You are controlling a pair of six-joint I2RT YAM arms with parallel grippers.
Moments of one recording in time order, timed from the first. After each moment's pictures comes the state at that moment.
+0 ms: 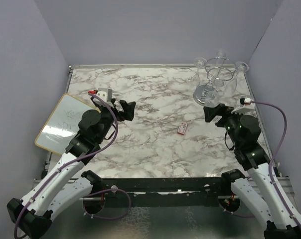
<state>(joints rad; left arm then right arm) -0.57 0.72 0.70 -0.01 -0.21 -0.29 0.30 0.56 0.58 -0.15 0.11 0.42</state>
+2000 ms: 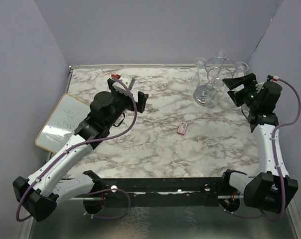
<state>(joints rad) -0.65 1.01 1.00 -0.04 -0.10 -0.02 -0.25 1.10 0.96 -0.13 -0.43 0.93</state>
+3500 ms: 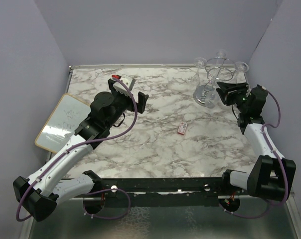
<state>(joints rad) -0.65 1.01 1.00 -0.04 -0.10 -0.02 -0.19 1.22 0.76 0.29 -0.43 1.35</state>
